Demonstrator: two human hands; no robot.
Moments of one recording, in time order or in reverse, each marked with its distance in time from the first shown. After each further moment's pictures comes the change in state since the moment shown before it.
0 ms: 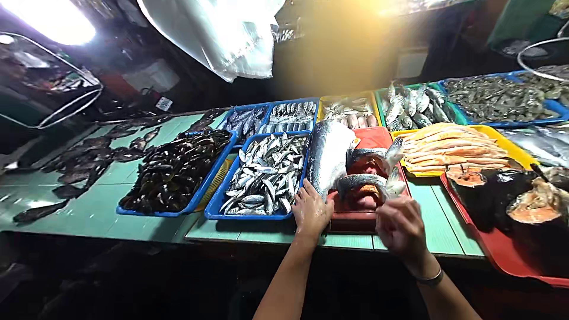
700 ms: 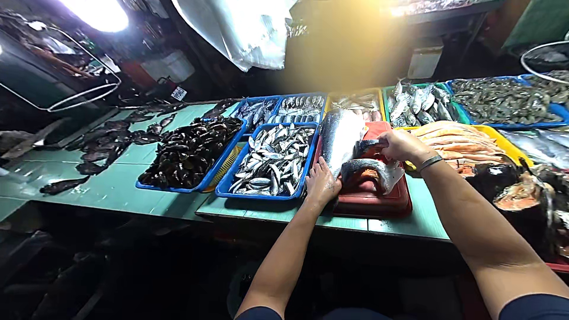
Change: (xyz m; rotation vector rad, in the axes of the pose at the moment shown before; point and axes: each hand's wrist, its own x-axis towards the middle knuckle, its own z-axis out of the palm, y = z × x) left_hand 0.015 0.017 0.015 -0.014 0.058 0.176; right_hand 0.173 0.107 0.022 -0.250 -0.977 0.306
